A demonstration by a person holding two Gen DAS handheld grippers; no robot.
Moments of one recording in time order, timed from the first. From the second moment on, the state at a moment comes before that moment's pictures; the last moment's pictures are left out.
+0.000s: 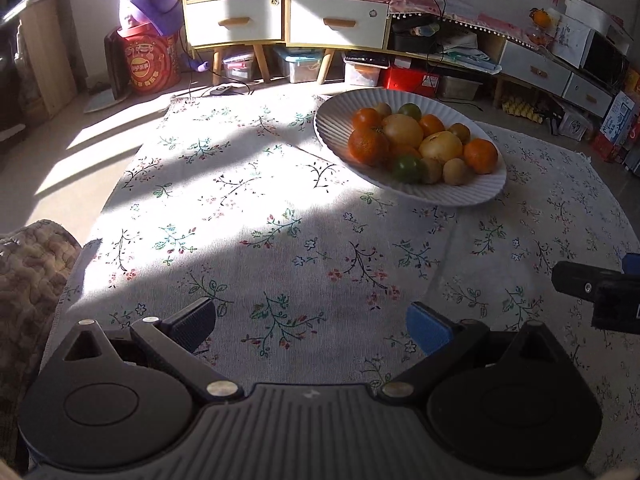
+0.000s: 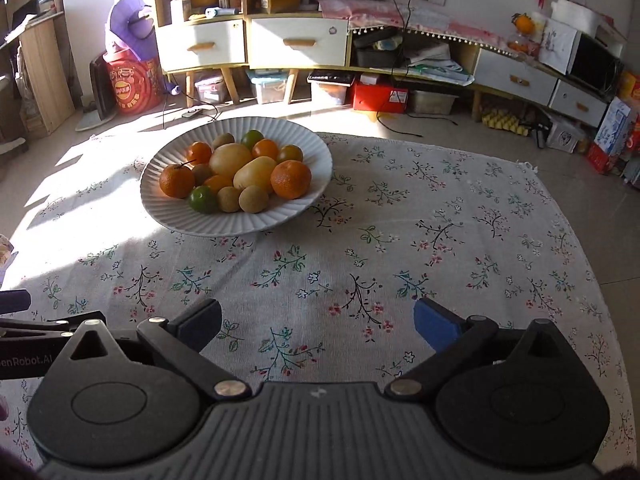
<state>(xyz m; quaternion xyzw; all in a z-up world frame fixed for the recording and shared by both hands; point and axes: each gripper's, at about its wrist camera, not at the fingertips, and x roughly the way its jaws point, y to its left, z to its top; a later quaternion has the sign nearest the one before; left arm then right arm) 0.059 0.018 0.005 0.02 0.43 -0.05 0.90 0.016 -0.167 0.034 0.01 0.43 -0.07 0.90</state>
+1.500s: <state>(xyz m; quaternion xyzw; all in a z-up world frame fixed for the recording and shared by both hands) 0.025 0.011 0.019 0.04 0.40 -0.05 0.91 -0.009 -0.141 0.018 -0.04 0.43 -0.07 0.90</state>
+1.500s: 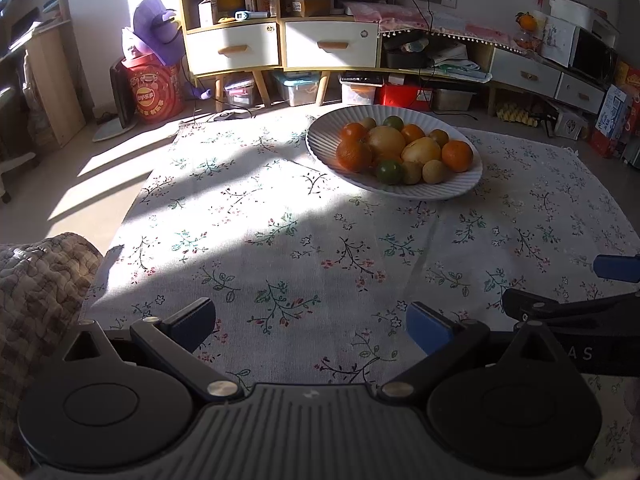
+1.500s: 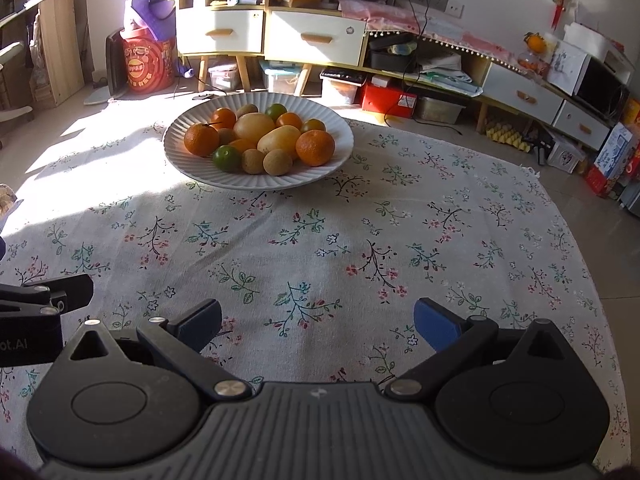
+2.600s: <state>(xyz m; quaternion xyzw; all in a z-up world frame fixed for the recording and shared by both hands) 0.024 0.009 0.019 0.04 0.40 -0.06 0.91 -0.008 -0.141 0.017 -0.04 0.43 -0.07 0.90</state>
